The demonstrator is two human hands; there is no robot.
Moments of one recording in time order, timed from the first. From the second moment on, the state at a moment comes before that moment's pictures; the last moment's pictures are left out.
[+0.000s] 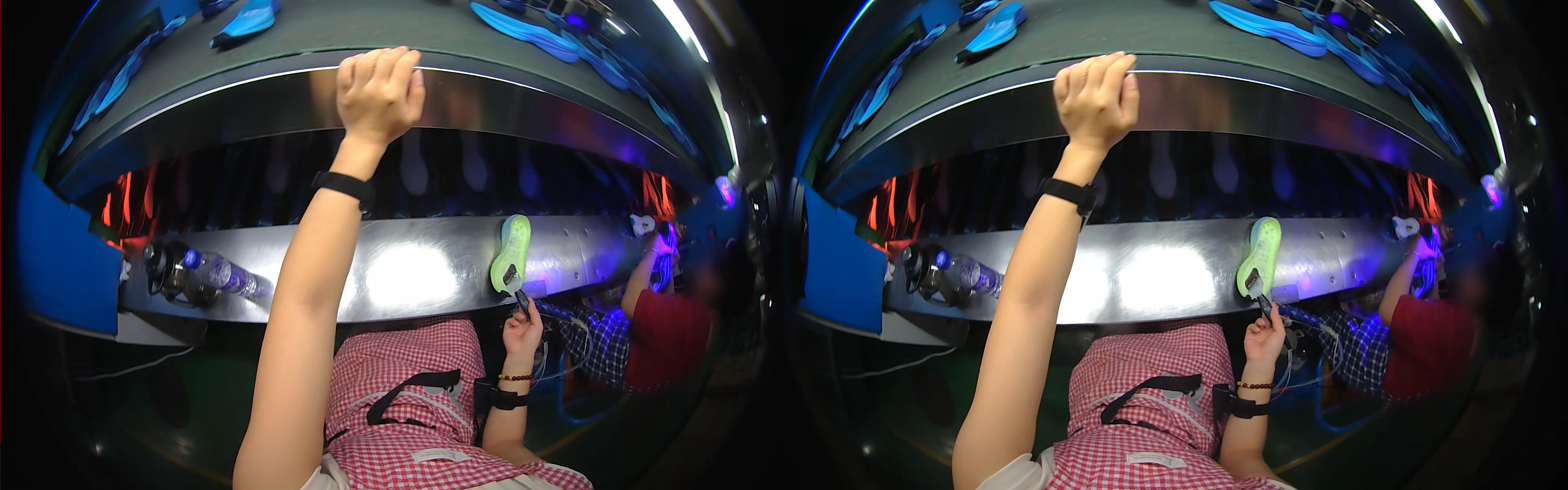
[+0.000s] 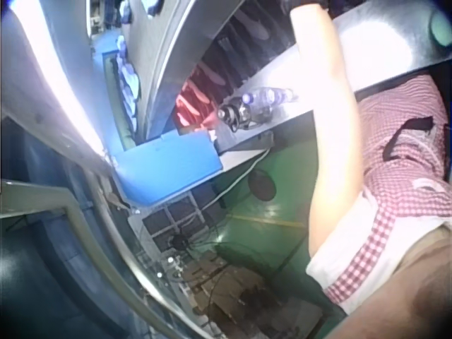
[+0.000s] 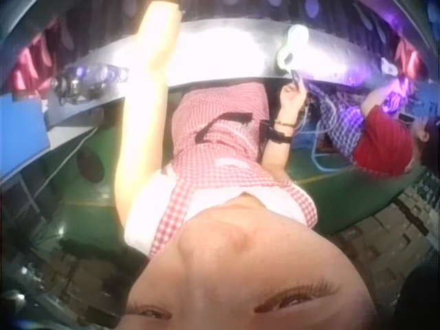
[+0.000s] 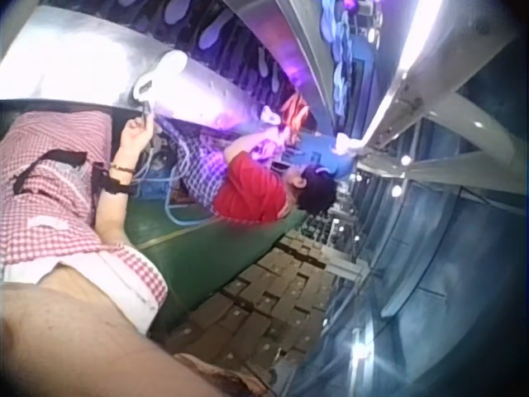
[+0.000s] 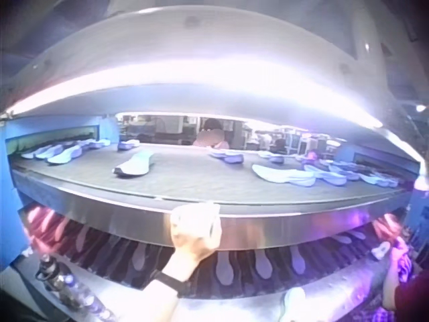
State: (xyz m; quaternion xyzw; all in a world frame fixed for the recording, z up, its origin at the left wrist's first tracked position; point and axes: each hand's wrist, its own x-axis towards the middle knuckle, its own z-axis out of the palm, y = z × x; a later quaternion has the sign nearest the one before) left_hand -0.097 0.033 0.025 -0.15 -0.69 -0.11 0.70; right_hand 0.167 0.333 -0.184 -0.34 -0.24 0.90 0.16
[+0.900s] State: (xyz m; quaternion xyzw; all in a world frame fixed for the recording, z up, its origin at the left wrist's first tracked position) left_hand -0.069 0.043 0.047 -0.18 -0.80 -0.22 0.54; right_hand 0.169 0.333 -0.168 -0.20 -0.28 0.92 0.18
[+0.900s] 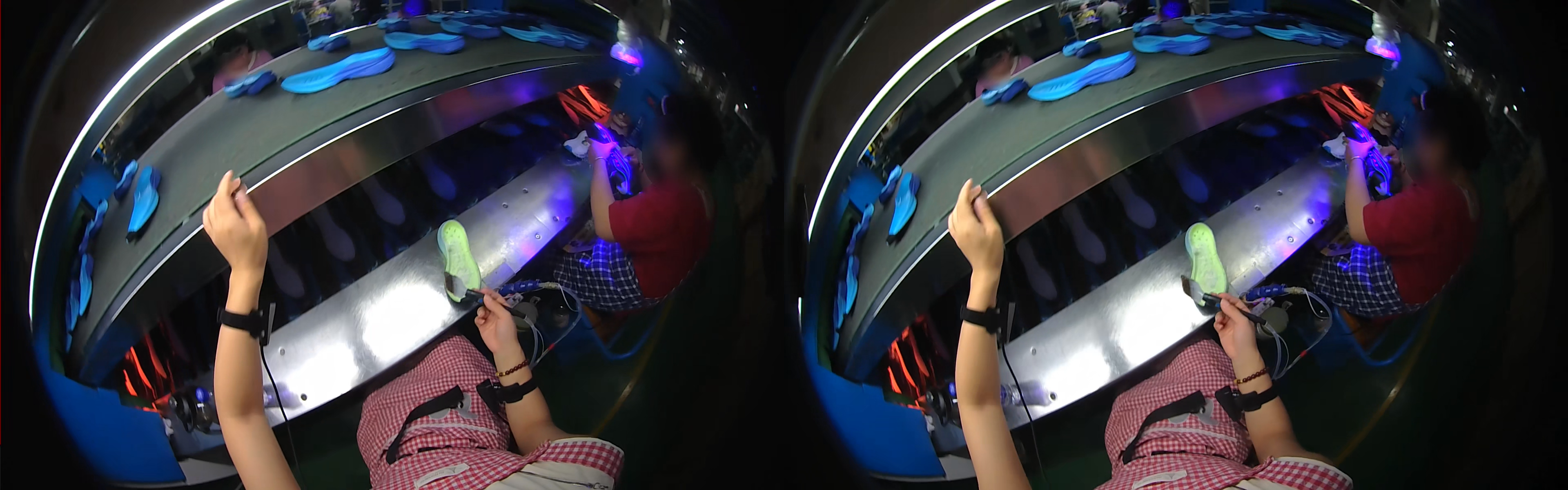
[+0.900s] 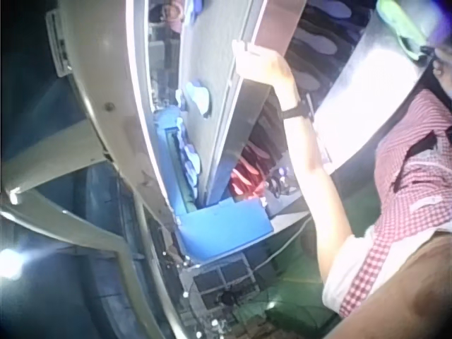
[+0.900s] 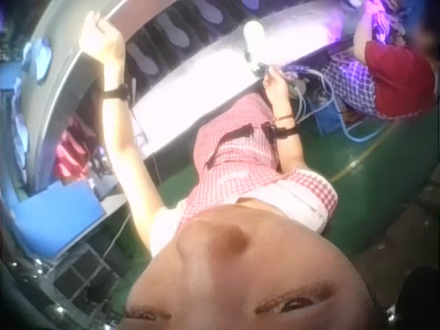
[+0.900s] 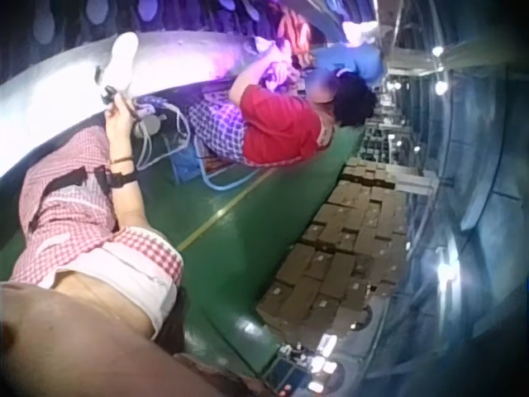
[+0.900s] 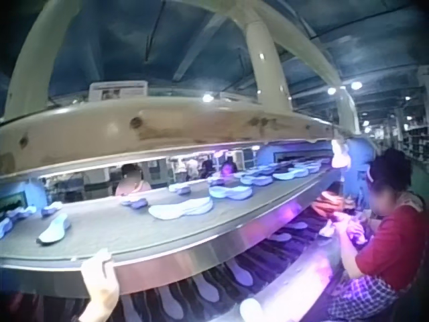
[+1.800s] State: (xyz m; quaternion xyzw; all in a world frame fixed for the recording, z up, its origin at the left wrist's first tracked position) left_hand -0.227 0.274 0.170 -0.22 -0.97 0.01 0.07; right_hand 0.152 0.351 -0.170 -0.14 -0.27 0.95 0.11
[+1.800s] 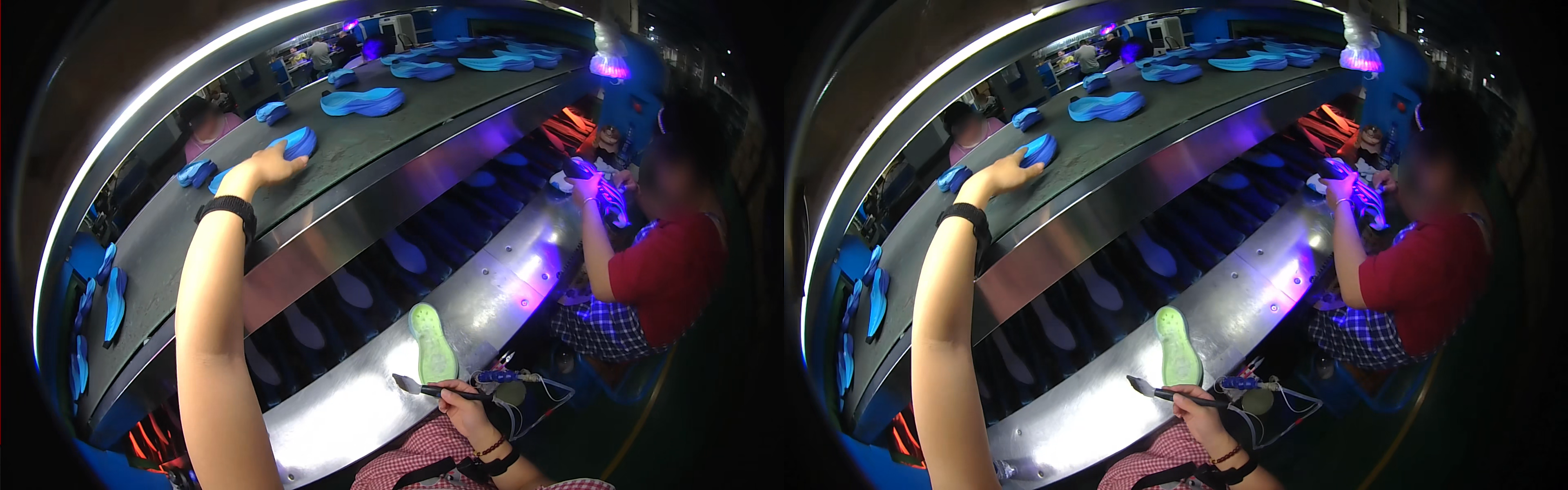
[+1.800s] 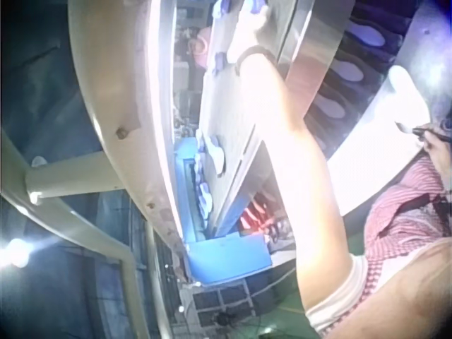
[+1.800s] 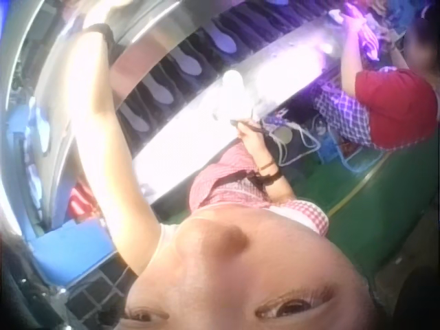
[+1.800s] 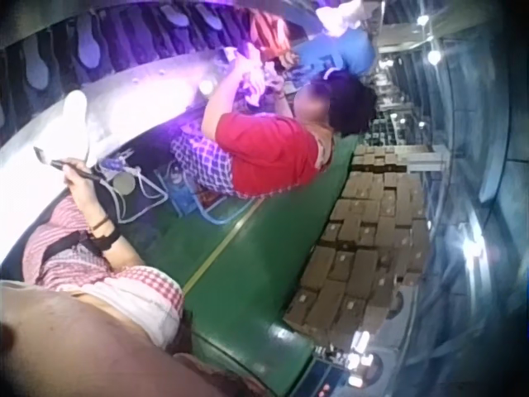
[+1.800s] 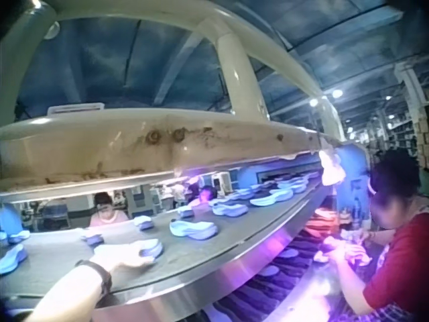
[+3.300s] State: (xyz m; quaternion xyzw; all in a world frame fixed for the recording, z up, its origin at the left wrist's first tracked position) left_hand 0.138 0.035 -0.134 -0.01 -0.15 -0.92 -0.37; right_hand 0.135 0.223 -0.120 -0.02 -0.45 0.89 -0.07
